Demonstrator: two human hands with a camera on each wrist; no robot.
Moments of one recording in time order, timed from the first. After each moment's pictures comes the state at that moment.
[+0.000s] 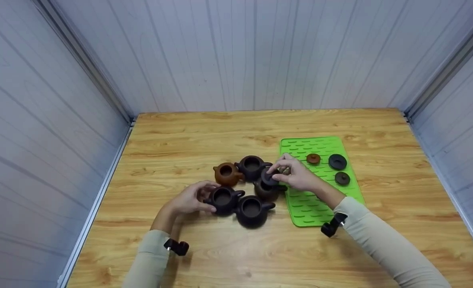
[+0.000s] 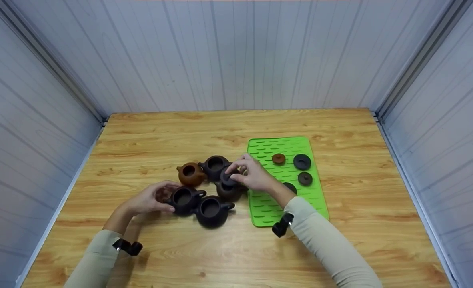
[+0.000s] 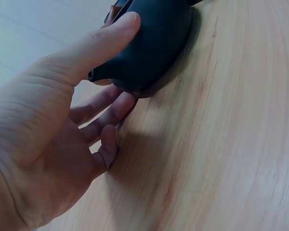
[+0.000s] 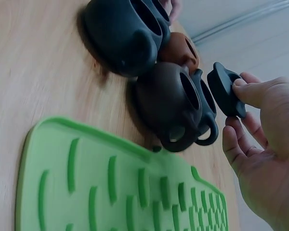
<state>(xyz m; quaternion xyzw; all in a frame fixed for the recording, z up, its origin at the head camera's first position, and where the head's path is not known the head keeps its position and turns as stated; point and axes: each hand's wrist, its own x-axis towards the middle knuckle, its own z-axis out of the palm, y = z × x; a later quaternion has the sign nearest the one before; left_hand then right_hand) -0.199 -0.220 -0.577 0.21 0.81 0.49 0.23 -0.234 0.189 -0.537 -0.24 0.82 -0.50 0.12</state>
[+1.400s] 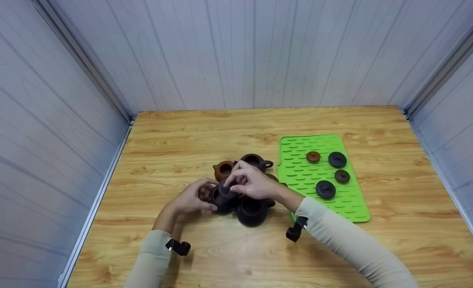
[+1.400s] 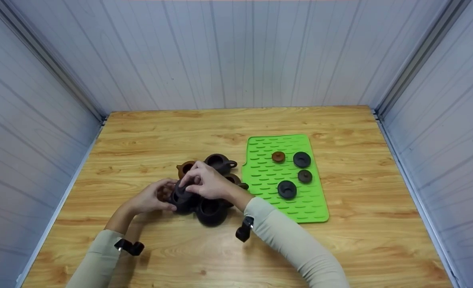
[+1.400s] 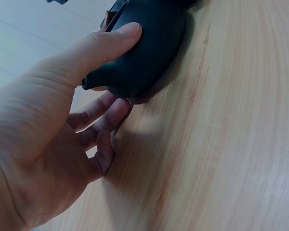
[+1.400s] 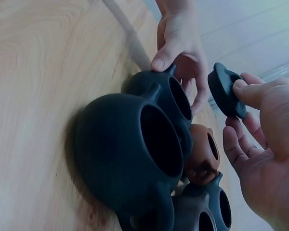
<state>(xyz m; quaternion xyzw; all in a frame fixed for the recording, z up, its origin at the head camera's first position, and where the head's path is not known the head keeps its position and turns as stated) -0.198 -0.217 -0.580 0.21 0.83 0.48 0.20 -0.213 0.076 -0.526 -0.33 0.79 -0.49 0.14</state>
